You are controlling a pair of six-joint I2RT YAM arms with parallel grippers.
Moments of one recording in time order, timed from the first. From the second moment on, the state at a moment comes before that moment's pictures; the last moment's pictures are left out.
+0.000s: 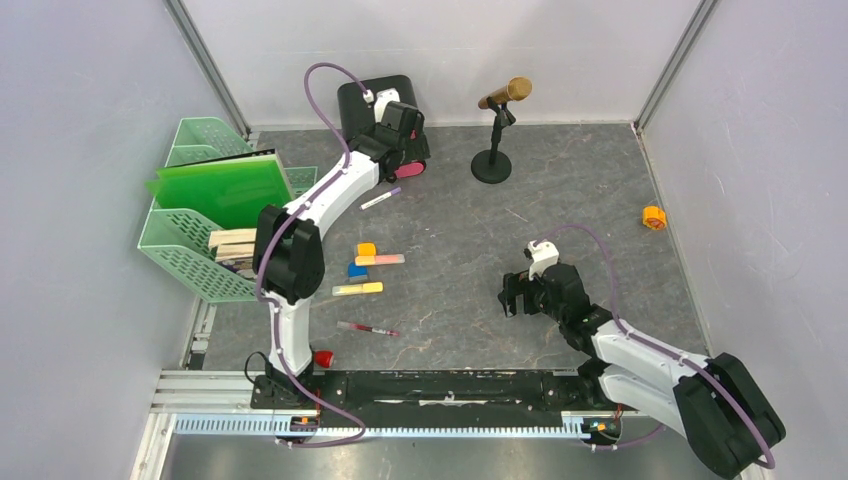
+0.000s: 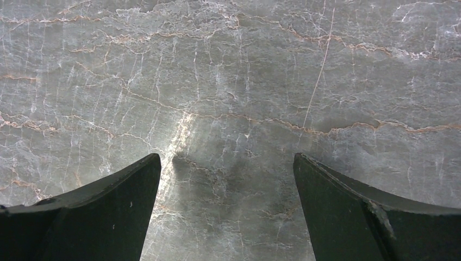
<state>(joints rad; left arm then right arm) -0.49 2.02 1.80 -0.47 -0.39 -0.54 0.52 0.97 0.17 0.19 0.02 0.20</state>
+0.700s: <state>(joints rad) -0.41 2.10 1.84 -0.46 -0.49 -0.52 0.52 1.04 0.20 0.23 0.02 0.19</state>
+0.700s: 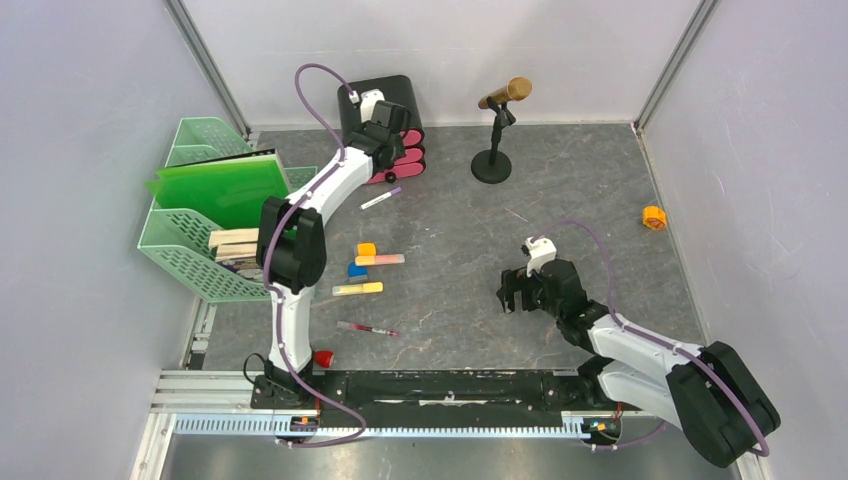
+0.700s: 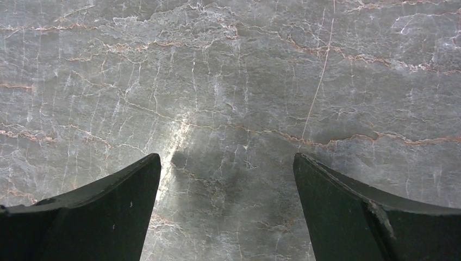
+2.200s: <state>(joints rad) -0.47 1.93 1.67 -0.55 -0.42 -0.44 0.50 1.10 0.22 0.27 -0.03 0.15</state>
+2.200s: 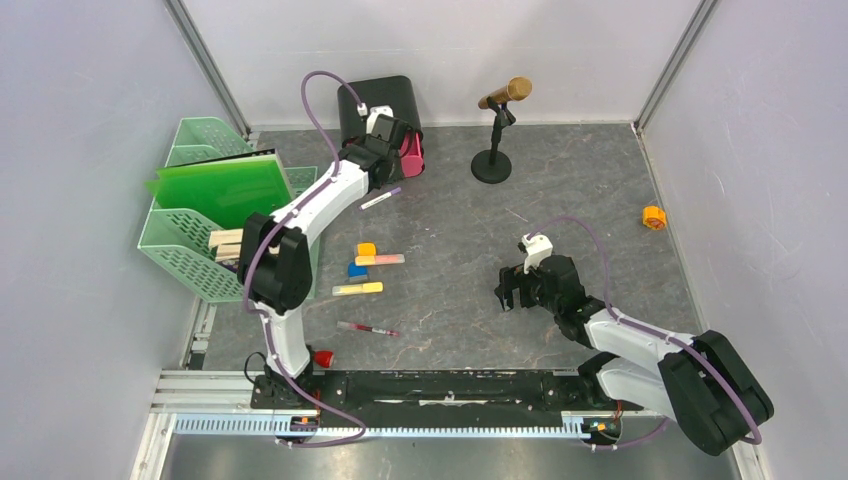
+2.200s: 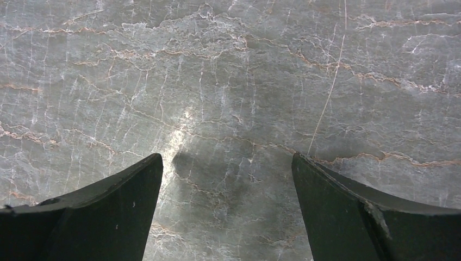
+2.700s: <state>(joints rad) -0.51 1.81 1.50 -0.58 -0.40 -0.51 0.50 1.10 0.22 0.27 -0.03 0.16</state>
